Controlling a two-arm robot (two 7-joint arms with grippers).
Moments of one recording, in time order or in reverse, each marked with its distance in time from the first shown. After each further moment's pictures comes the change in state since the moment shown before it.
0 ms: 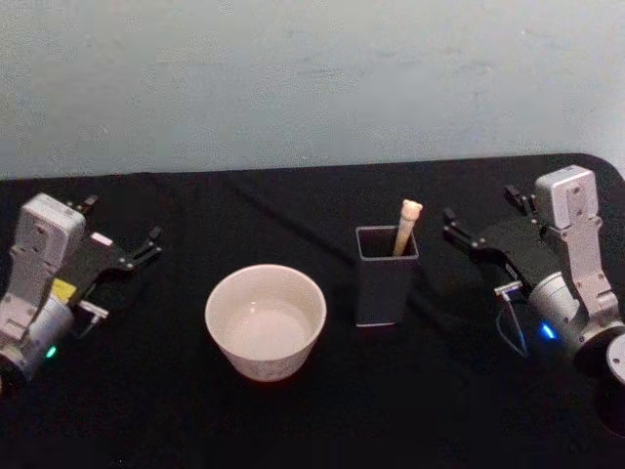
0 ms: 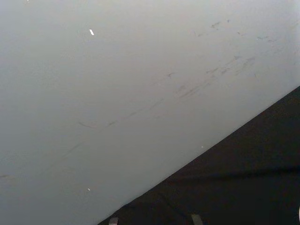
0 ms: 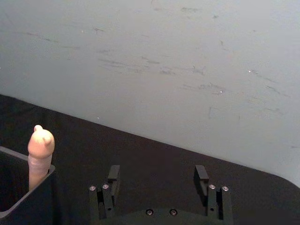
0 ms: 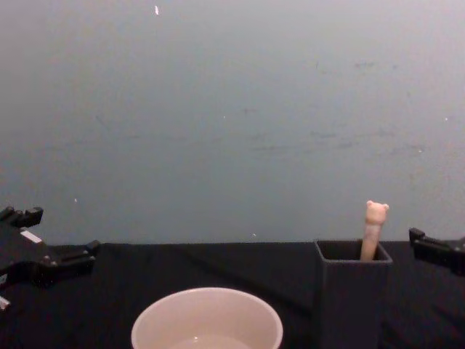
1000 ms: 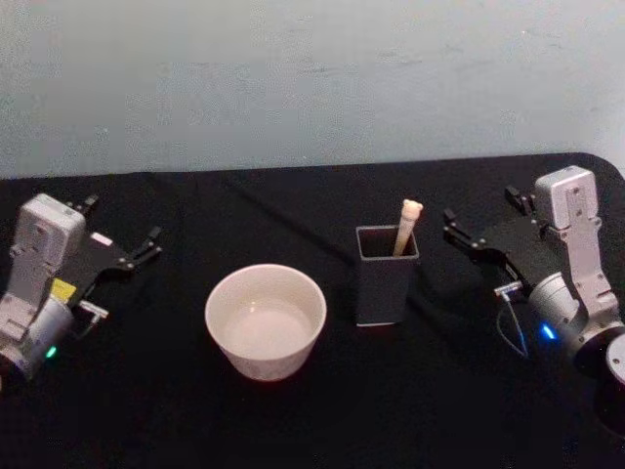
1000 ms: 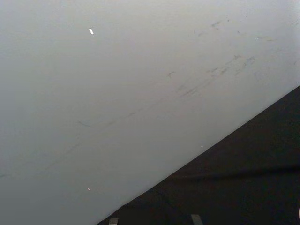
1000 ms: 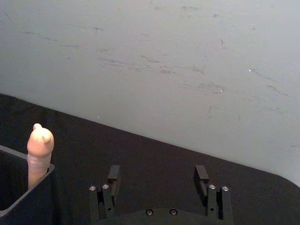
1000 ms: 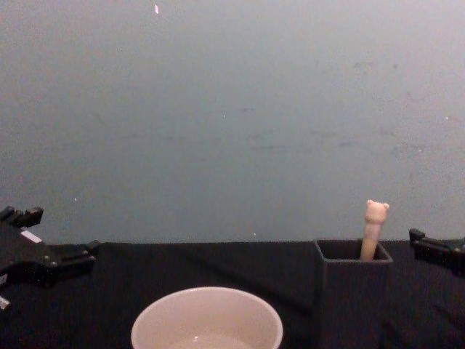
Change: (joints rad) left arm 0.000 0.000 0.000 0.000 0.000 0.000 0.000; right arm 0.000 0.000 0.000 0.001 -0.002 0.000 0.000
